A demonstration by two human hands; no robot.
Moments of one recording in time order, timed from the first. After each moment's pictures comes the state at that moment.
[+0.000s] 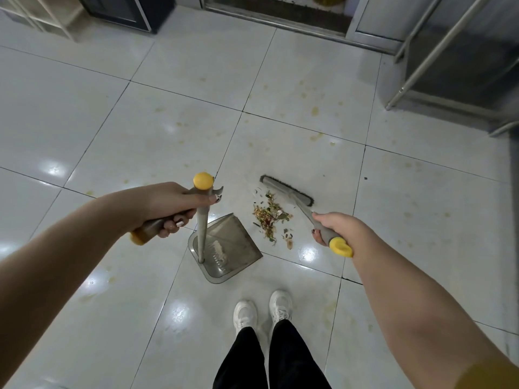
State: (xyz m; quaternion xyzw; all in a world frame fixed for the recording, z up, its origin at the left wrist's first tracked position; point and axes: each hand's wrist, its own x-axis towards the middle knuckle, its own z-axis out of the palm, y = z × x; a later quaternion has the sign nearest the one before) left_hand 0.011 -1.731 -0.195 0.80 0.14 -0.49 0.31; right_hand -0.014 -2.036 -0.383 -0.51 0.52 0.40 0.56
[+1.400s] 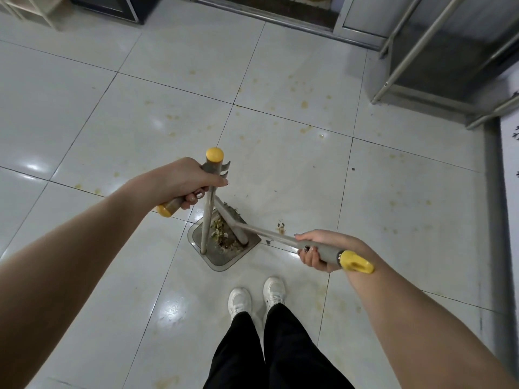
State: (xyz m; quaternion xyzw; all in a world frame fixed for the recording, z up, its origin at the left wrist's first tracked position) left_hand 0.005 -1.742 -0.212 0.84 0.13 -0.41 0.34; right_hand -0.092 -2.008 -0.334 -0.30 0.50 0.61 0.54
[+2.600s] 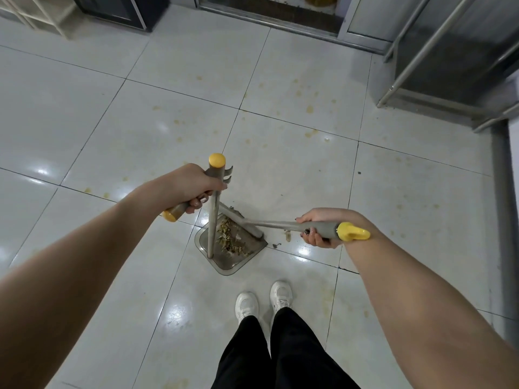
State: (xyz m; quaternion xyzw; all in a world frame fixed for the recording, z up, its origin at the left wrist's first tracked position) left_hand 0.011 -1.723 -0.215 0.83 0.14 -0.41 0.36; right_hand -0.039 -1.991 -0.316 -0.47 0.43 0.61 0.47
